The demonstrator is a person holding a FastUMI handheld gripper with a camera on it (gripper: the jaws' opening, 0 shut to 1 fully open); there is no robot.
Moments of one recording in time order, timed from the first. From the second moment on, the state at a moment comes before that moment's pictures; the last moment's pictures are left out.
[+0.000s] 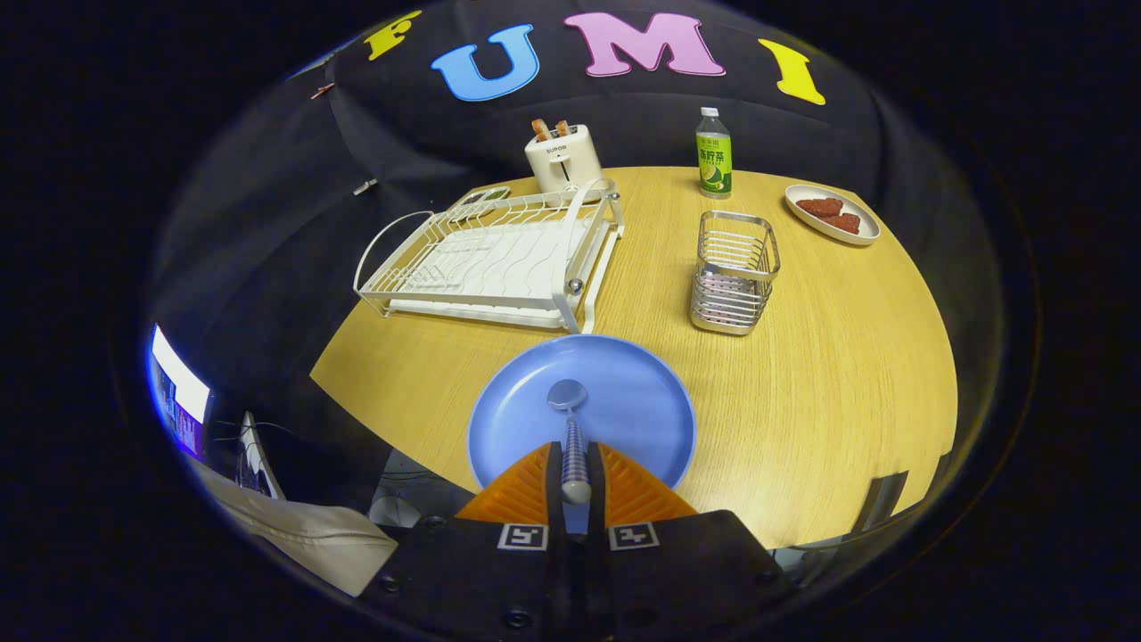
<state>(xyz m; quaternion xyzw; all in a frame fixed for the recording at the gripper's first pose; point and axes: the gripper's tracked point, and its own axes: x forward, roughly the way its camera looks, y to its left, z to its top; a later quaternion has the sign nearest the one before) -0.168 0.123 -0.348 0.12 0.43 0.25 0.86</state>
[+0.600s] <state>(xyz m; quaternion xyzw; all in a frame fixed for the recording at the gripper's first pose) -0.164 0.110 -0.378 0.09 0.46 0.21 0.86</state>
